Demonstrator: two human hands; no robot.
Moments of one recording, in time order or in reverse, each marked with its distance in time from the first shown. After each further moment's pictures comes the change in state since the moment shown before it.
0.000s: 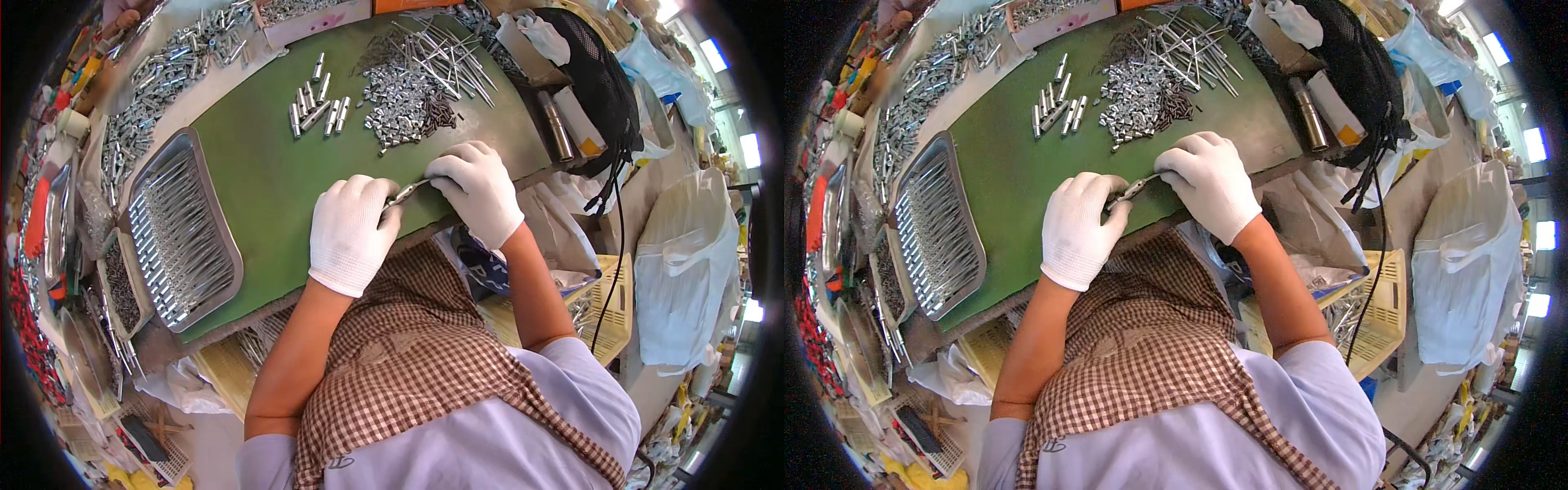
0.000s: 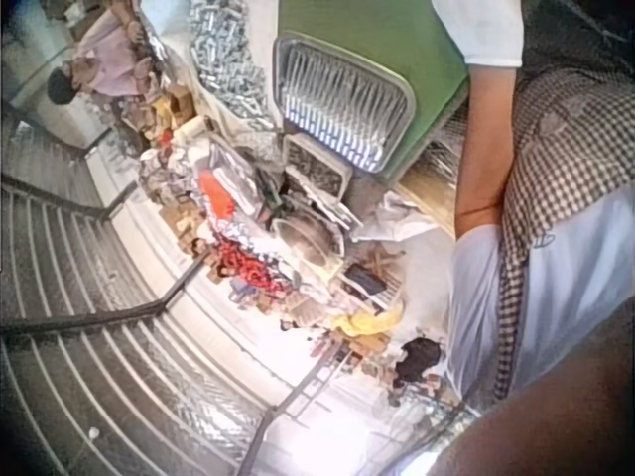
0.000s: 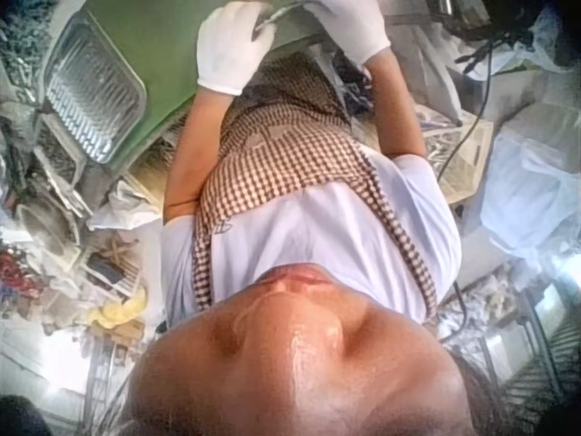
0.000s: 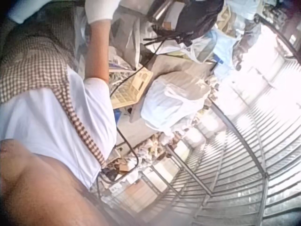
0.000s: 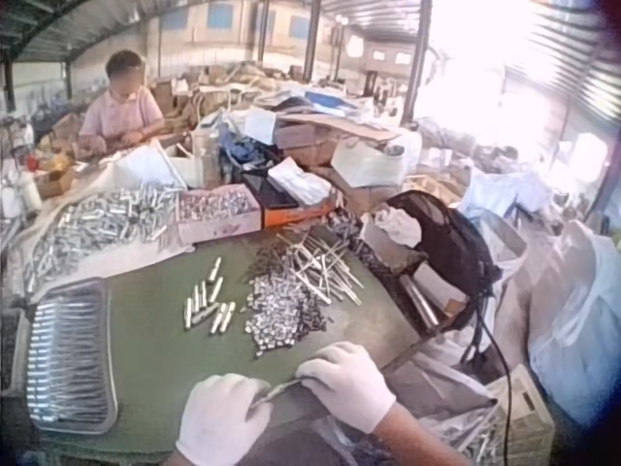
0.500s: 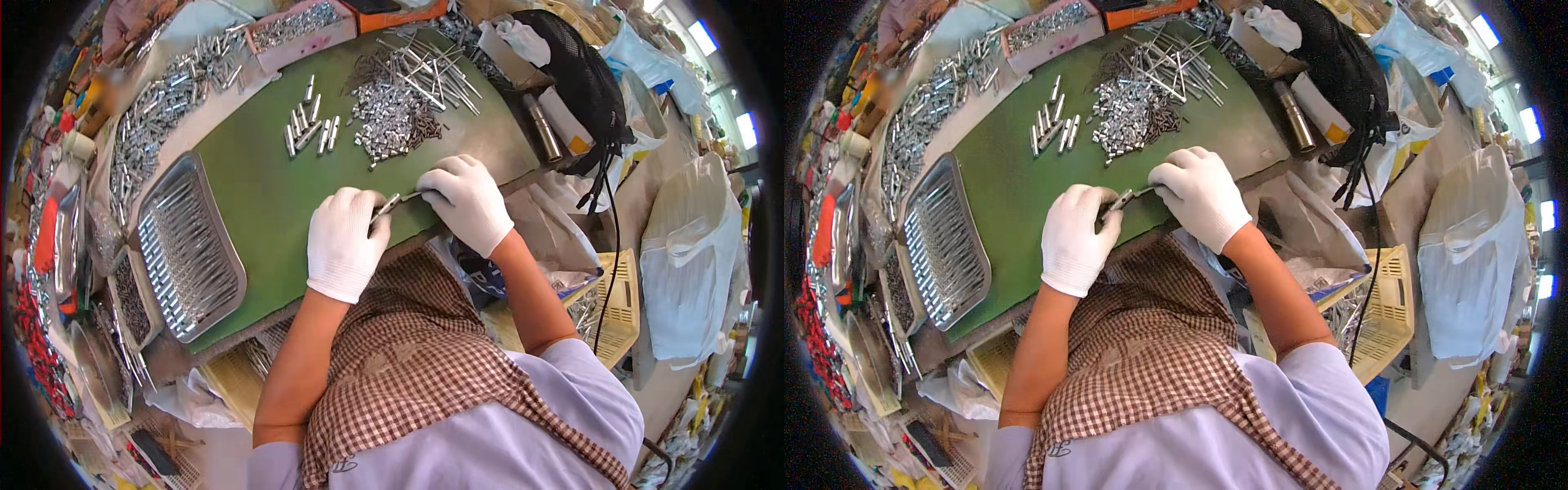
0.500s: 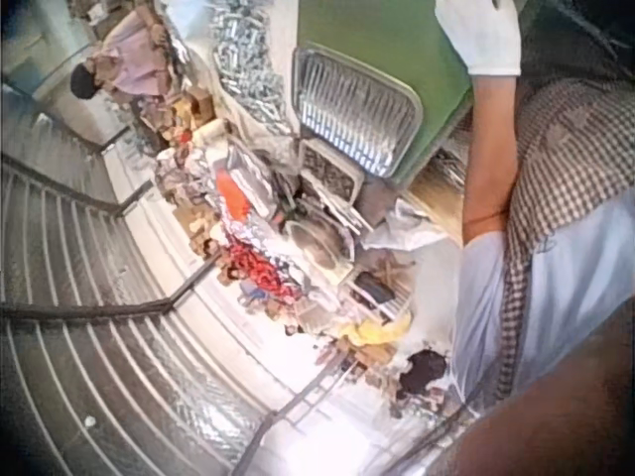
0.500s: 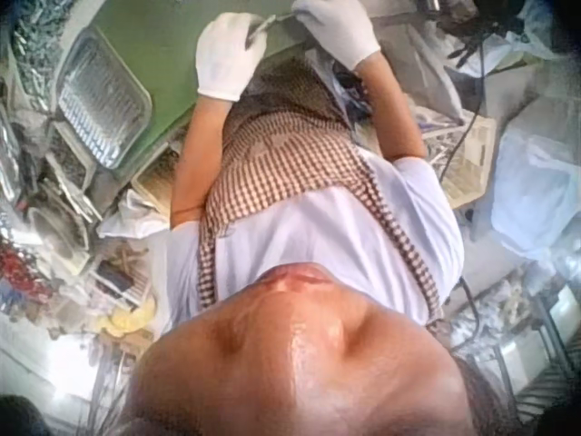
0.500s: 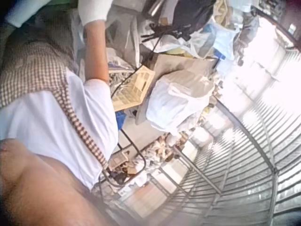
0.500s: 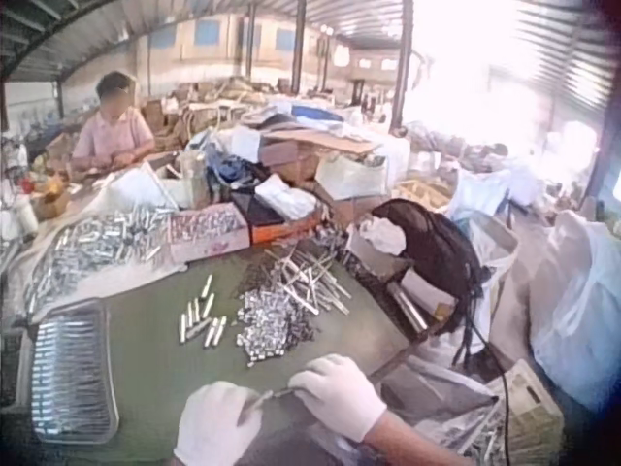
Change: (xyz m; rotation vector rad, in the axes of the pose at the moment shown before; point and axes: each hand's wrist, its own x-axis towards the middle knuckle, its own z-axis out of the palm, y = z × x) left_hand 0.006 -0.002 0.003 0.040 0.017 0.000; right_hand -0.001 0.001 -0.001 -0.009 -0.018 -0.012
